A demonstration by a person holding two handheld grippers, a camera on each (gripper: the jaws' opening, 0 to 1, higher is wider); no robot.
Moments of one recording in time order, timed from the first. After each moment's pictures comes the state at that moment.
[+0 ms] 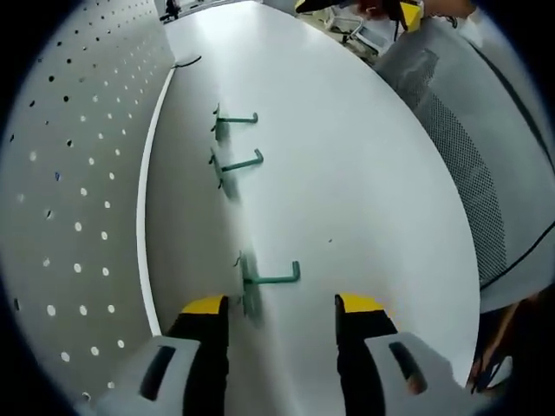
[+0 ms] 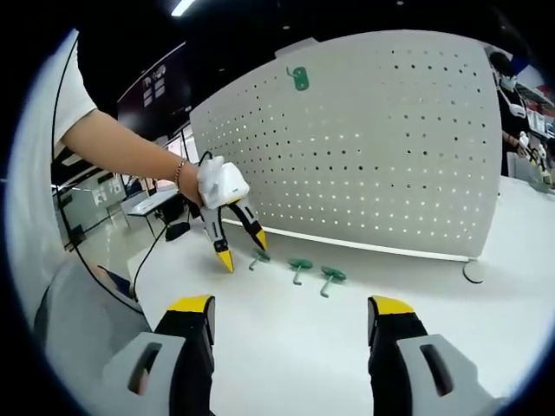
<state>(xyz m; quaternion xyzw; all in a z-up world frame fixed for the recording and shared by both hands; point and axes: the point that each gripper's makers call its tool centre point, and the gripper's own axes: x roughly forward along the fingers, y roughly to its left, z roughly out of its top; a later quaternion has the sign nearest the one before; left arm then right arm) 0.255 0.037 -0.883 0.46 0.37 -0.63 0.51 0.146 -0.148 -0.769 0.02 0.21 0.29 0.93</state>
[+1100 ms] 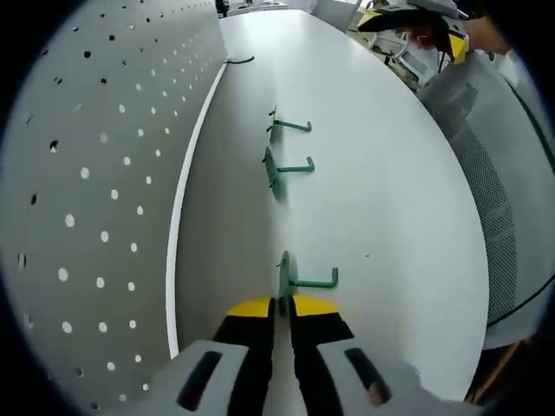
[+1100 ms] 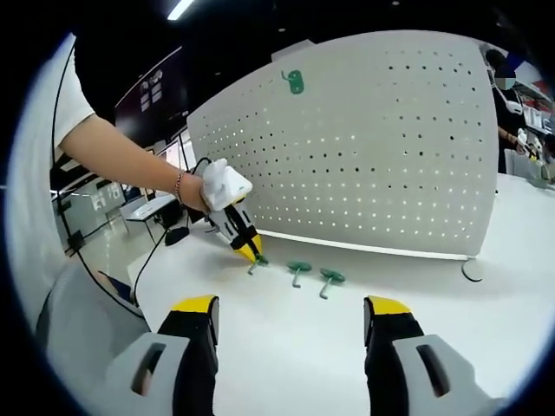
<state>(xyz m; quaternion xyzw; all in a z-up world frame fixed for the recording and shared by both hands) 0.277 0.032 -0.882 0.42 0.38 -0.58 0.59 0.147 -0.151 -0.767 0.03 0.21 0.29 0.93</state>
